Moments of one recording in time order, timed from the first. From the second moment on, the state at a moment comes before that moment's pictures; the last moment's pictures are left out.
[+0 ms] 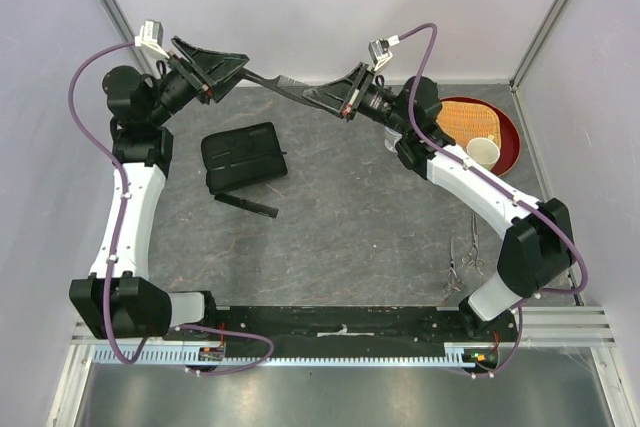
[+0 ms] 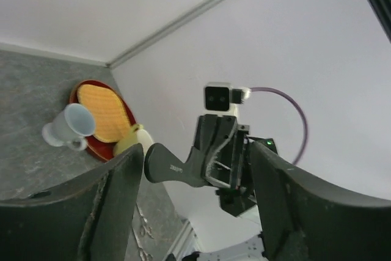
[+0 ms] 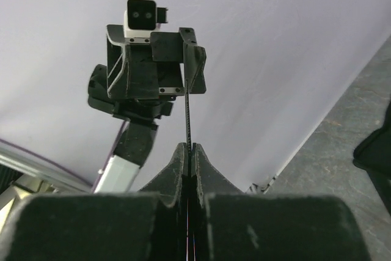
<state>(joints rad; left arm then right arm) 0.03 1.29 1.33 0.23 0.81 -1.22 0.55 1.59 1.33 0.58 -0.56 1.25</state>
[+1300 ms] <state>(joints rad) 0.20 1.91 1.29 -0.22 0.01 -0.47 0.52 1.50 1.36 -0.25 -0.13 0.69</state>
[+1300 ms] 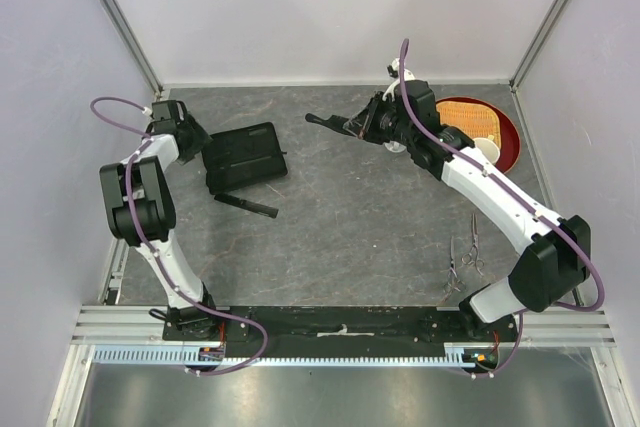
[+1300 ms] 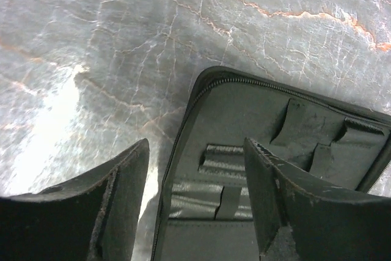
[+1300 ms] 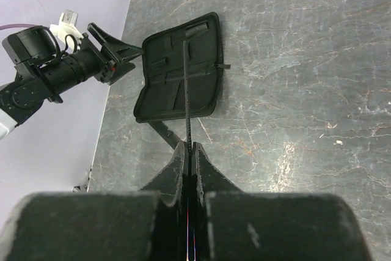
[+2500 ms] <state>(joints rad) 0.04 2.07 1.25 -0.07 0.71 -0.33 0.50 1.50 1.32 -0.29 -0.10 0.68</state>
